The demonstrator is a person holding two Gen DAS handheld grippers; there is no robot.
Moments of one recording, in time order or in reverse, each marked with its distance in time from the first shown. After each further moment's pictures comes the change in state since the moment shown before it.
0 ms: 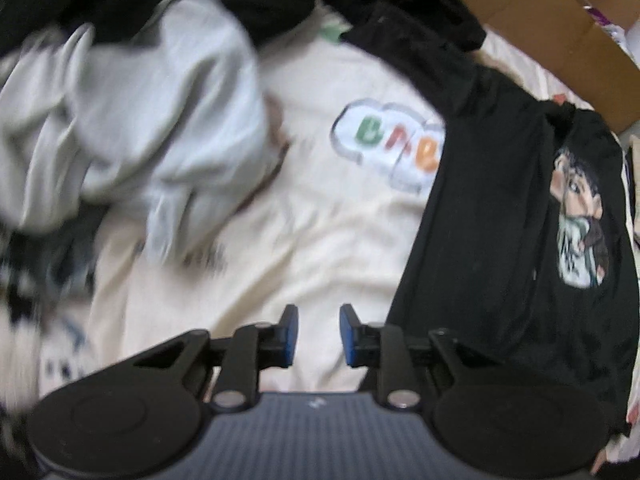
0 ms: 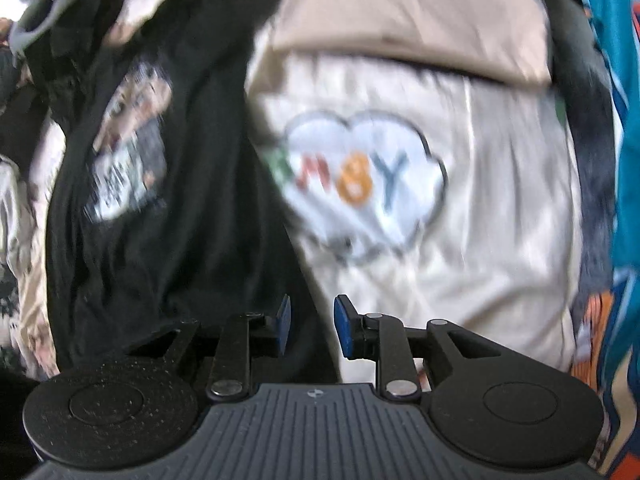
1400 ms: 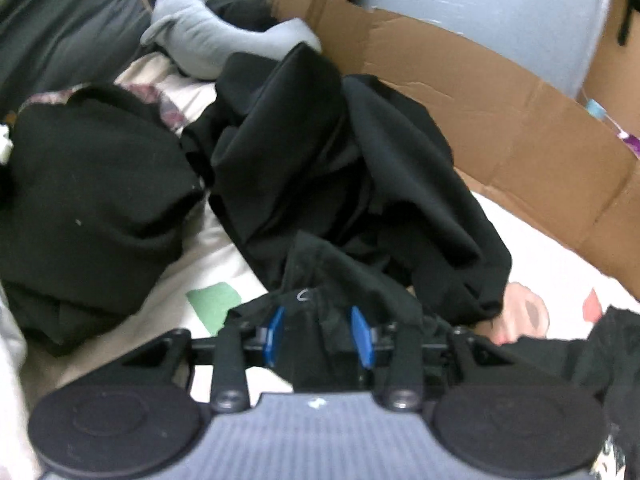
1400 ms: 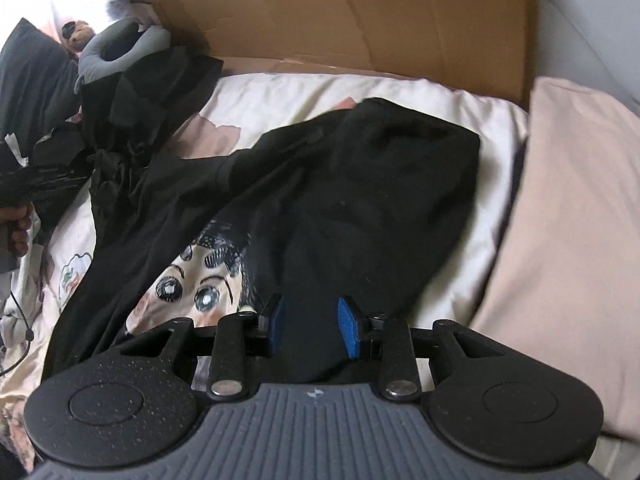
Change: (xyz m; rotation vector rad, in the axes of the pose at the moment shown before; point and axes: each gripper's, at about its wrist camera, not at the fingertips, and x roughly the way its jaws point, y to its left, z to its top) left arm 0.138 -0.078 0.244 -0.049 -0.393 -0.072; right arm 0.082 0.125 0.169 -0.289 -0.316 0.076
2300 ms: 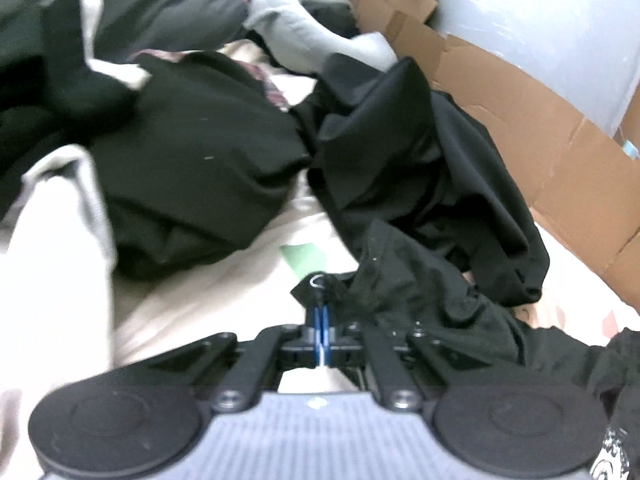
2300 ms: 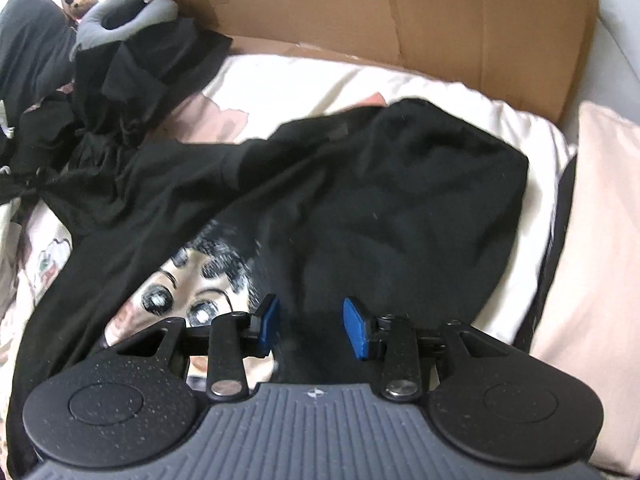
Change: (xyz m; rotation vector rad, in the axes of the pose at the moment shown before) left arm -0.058 0.045 -0.030 -0.147 -0.035 0.094; right arm 0.034 0.030 0.018 -0.089 0.023 -0.049
